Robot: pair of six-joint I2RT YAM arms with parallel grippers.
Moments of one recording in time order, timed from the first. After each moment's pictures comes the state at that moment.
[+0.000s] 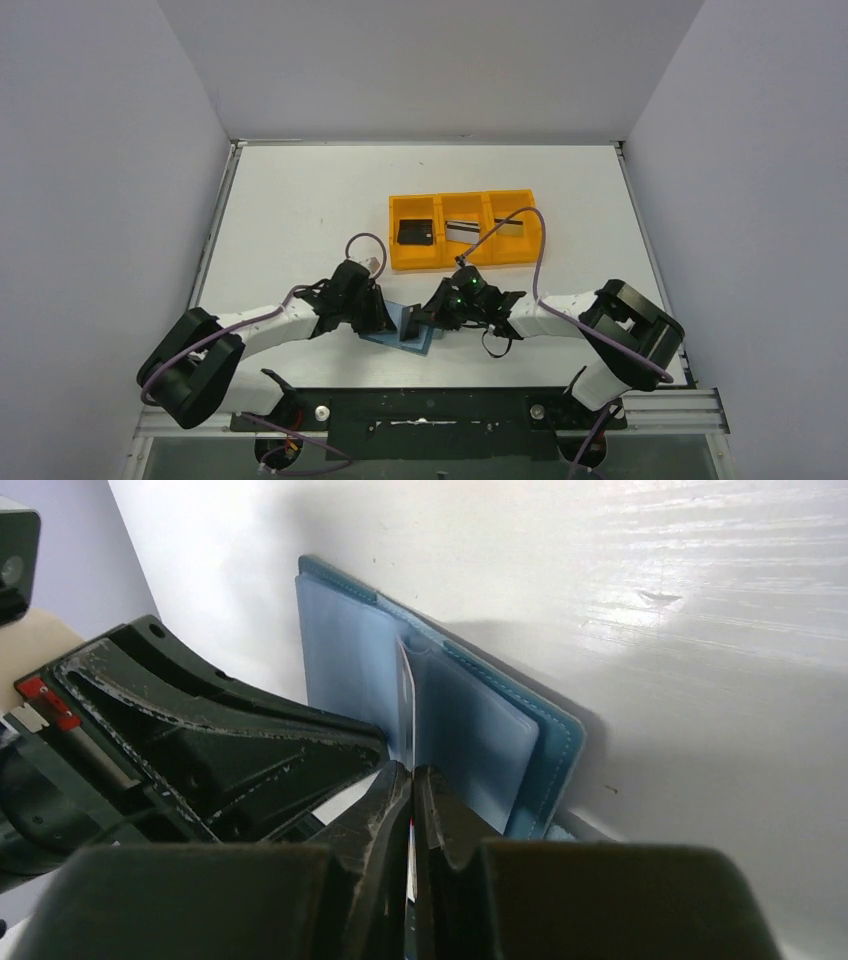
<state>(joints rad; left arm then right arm) -0.66 1.35 0.48 -0.08 0.26 -0.82 0.86 1.56 0.57 0.28 -0.17 1.21</state>
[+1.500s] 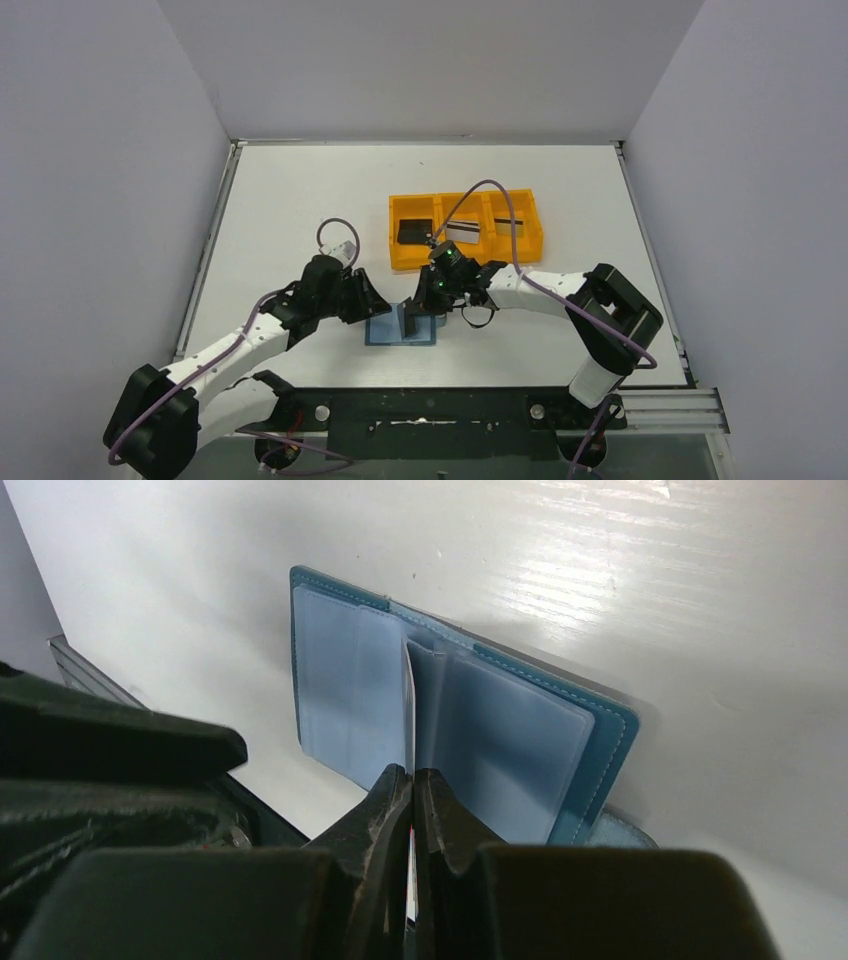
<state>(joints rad) -0.54 1.02 0.45 -0.19 0.24 -0.86 0.85 1.66 0.90 -0.13 -0.24 0.89</state>
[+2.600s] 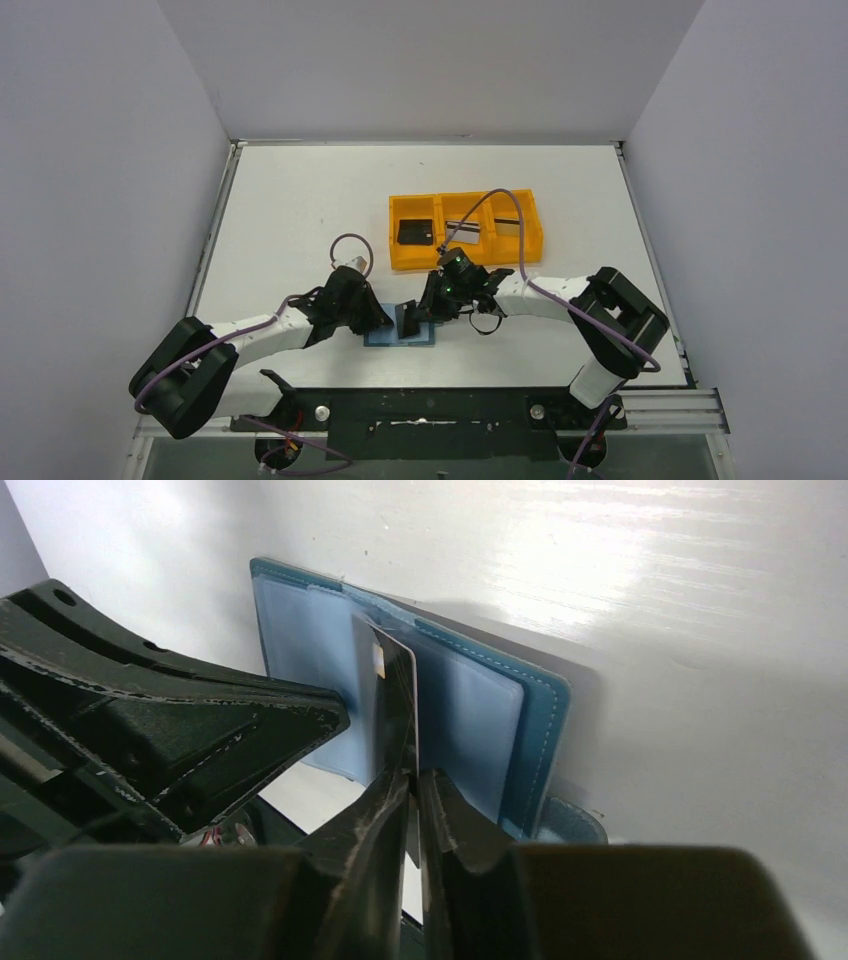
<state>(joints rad) -0.66 1.28 0.41 0.00 0.13 -0.96 0.83 1.63 0.80 -0.06 -0.26 0.95</state>
